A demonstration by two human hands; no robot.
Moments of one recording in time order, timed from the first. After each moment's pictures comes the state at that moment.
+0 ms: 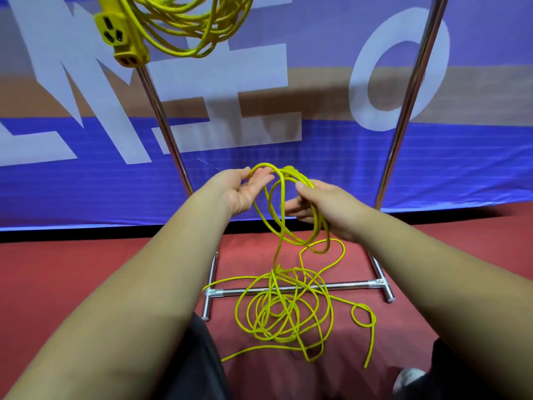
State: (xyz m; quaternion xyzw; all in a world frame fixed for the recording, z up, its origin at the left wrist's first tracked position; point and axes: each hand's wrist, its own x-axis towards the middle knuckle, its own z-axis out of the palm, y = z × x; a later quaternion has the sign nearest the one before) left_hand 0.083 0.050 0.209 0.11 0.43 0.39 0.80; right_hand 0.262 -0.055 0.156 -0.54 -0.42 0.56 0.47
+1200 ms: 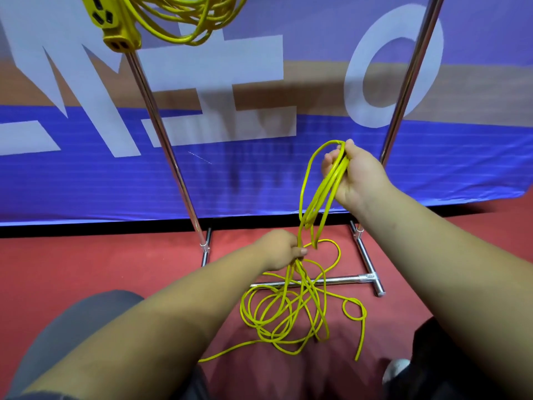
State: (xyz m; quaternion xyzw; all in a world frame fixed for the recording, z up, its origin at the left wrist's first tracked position) left_hand 0.116 -0.006 0.064 0.88 0.40 -0.07 0.26; right_hand 0.289 -0.040 0.197 -0.34 0.00 0.54 0.77
